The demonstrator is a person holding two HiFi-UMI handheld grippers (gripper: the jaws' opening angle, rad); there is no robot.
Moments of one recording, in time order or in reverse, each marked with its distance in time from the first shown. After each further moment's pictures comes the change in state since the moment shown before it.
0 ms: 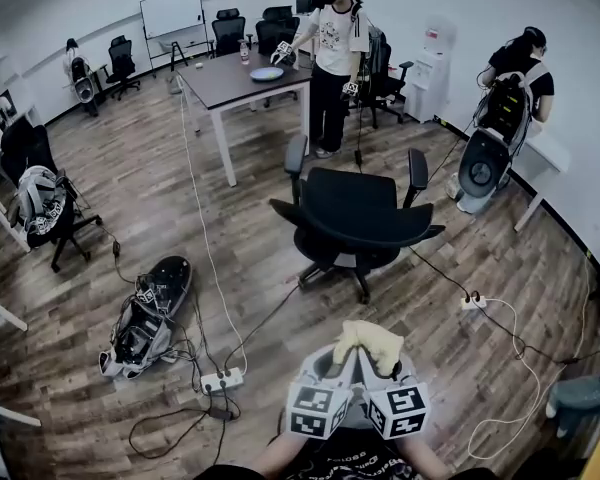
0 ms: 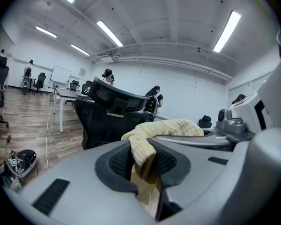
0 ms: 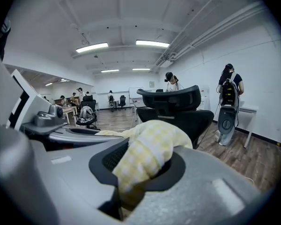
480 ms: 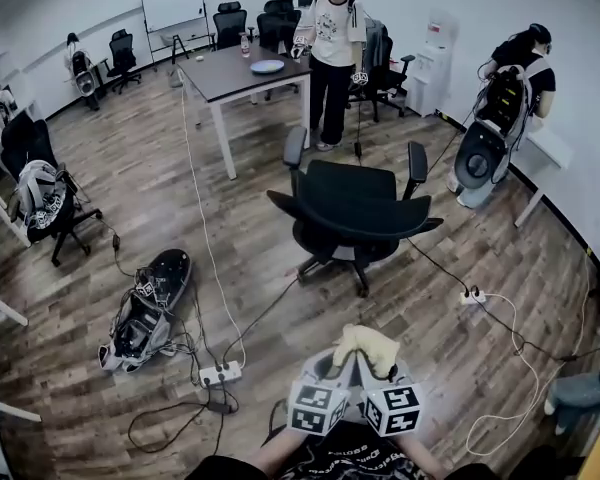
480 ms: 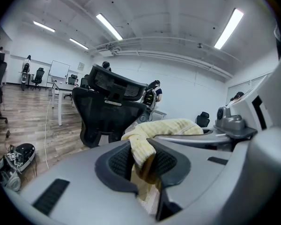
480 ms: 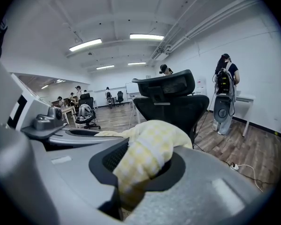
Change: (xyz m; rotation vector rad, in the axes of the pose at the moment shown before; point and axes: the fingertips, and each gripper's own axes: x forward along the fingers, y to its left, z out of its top) left arm 0.009 -0.007 -0.046 -0.017 0.066 -0.013; right arm -0.003 -0.009 -0.047 0.066 0.073 -0.006
